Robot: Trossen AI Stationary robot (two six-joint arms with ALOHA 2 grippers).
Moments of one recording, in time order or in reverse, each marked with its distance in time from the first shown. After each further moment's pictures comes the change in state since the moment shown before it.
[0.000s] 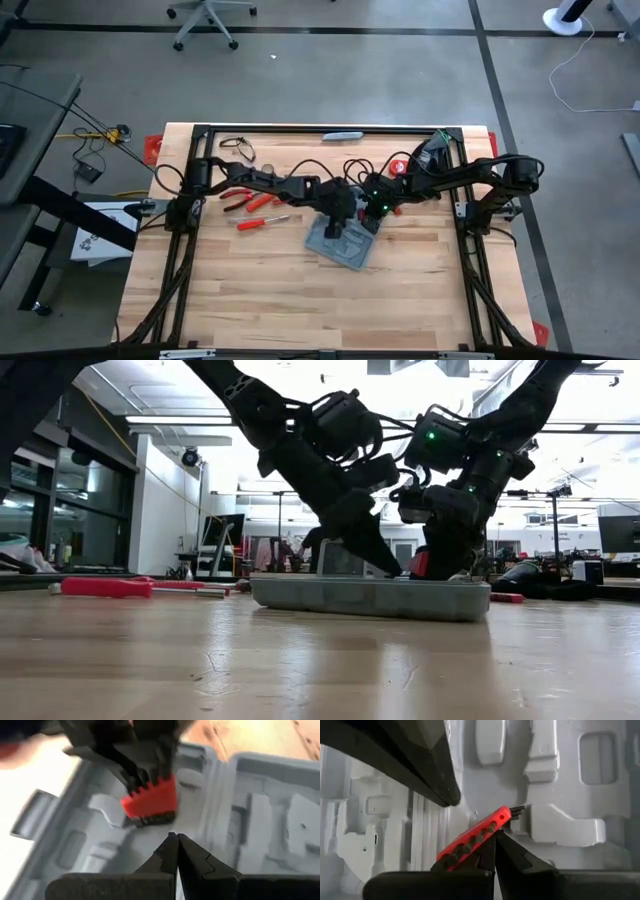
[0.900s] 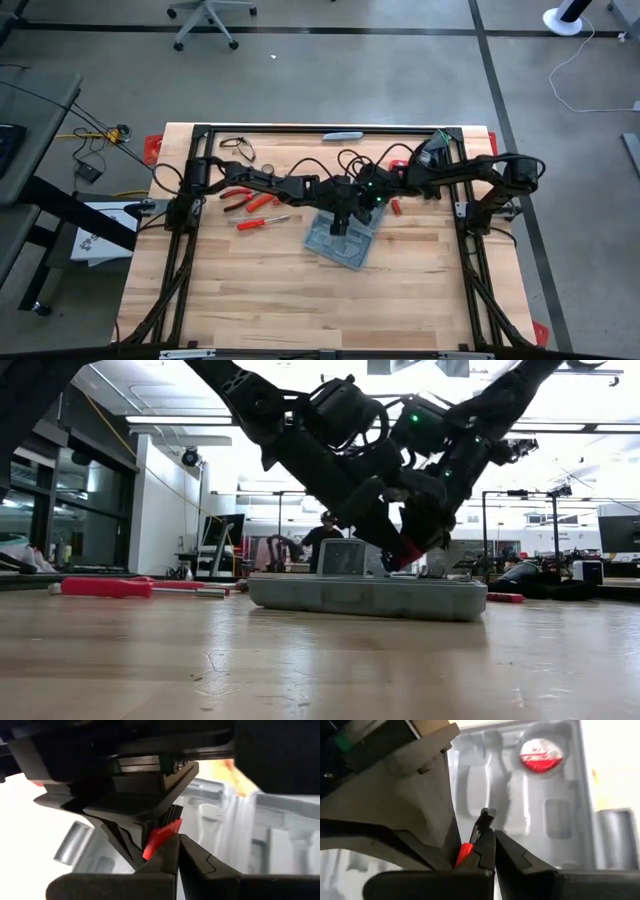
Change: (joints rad) left arm 0.023 -0.010 0.002 0.078 -0.105 0.007; right arm -0.001 0.001 0.120 -0.035 0.054 -0.046
